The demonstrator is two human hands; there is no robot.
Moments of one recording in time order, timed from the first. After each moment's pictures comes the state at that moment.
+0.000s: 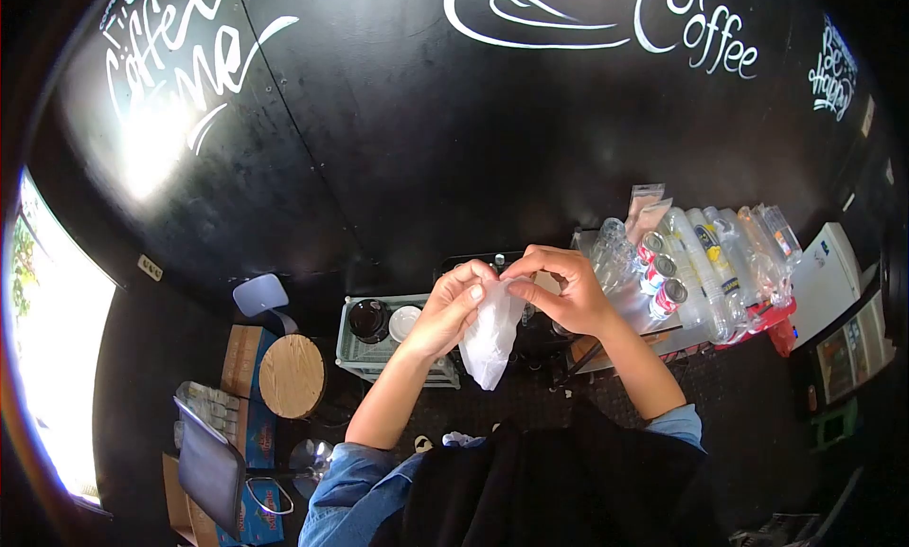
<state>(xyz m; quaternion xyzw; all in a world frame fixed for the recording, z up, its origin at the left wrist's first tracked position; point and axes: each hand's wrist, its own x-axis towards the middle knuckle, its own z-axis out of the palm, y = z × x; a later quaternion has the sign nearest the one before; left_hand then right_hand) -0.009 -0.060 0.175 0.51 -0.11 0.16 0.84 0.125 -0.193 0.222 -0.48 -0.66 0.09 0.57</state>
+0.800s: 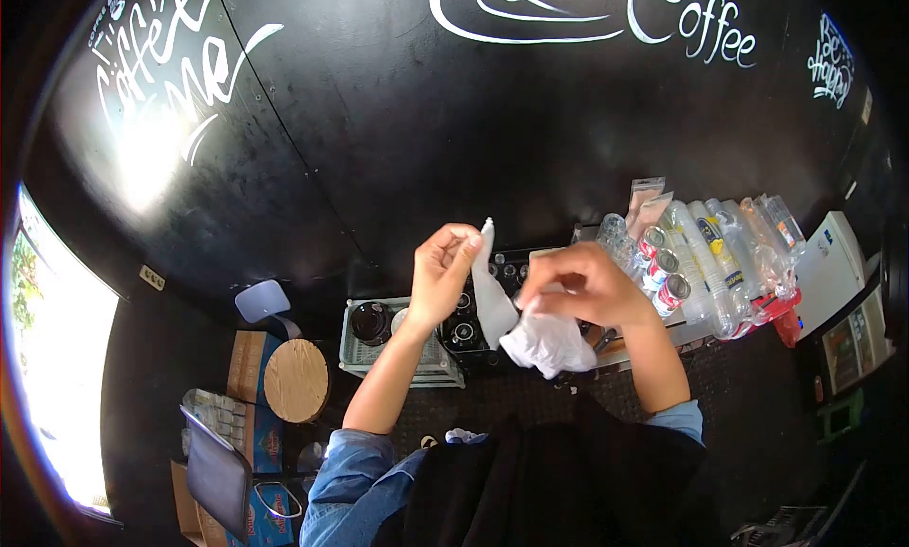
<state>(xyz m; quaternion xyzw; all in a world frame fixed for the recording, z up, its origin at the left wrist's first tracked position) 0.025 -0.046 0.194 0.66 0.05 0.37 0.65 0.147 -0.215 0.252 -0.47 -0.67 0.26 0.50</state>
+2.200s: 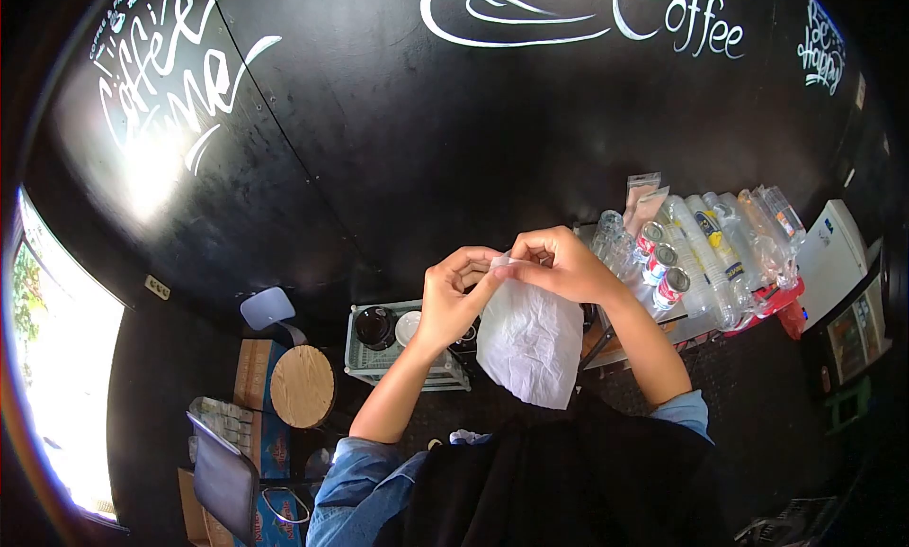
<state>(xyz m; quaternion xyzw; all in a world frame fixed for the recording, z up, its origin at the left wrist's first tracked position) 0.009 -0.081 0.199 0.70 0.02 0.33 0.64 0.152 -0.190 0.220 -0.52 -0.59 0.27 0.55</state>
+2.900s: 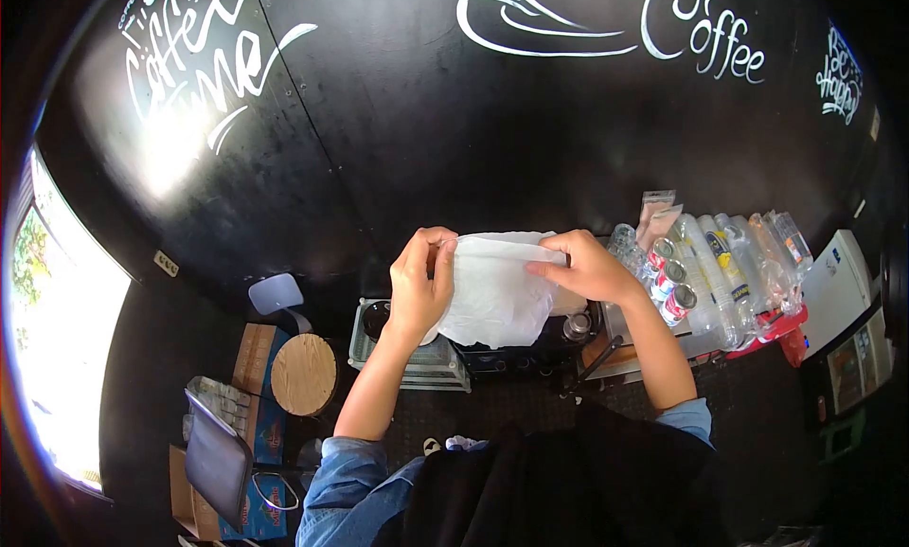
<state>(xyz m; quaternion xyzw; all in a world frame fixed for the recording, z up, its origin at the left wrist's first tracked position) -0.020 -0.050 0.214 0.80 0.09 0.53 0.27 0.157 -0.194 0.234 -0.61 -0.64 0.19 0.44</state>
